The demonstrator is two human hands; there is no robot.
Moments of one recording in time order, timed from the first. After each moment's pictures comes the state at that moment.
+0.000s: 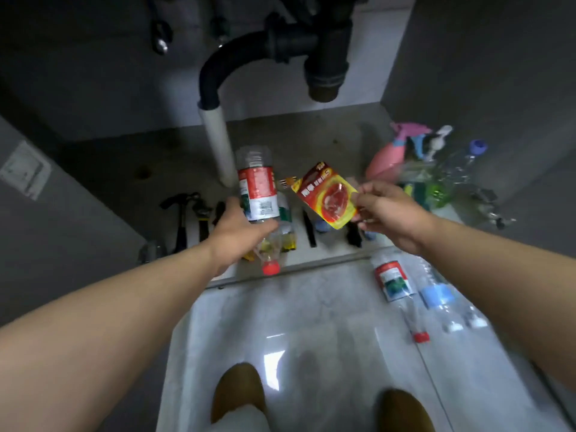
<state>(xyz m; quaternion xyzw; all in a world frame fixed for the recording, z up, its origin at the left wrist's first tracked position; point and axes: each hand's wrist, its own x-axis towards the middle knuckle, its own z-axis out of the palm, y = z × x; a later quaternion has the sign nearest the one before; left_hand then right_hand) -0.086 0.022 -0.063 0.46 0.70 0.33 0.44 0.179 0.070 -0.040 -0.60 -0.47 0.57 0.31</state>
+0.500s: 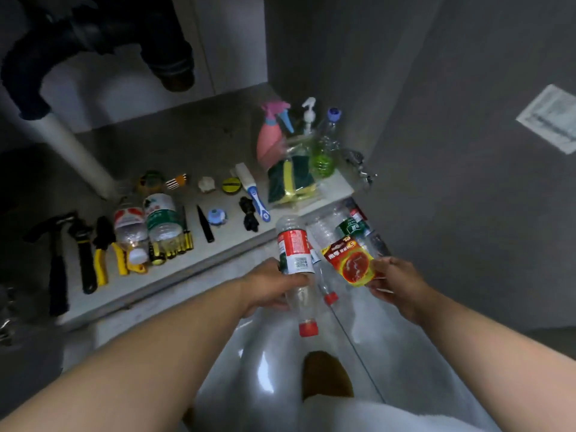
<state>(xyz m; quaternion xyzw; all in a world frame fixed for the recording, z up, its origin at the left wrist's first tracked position) 0.144 -0.034 -0.110 0.46 0.56 0.05 0.69 0.404 -0.087 -0.137 -0.75 -0.18 0.54 0.34</state>
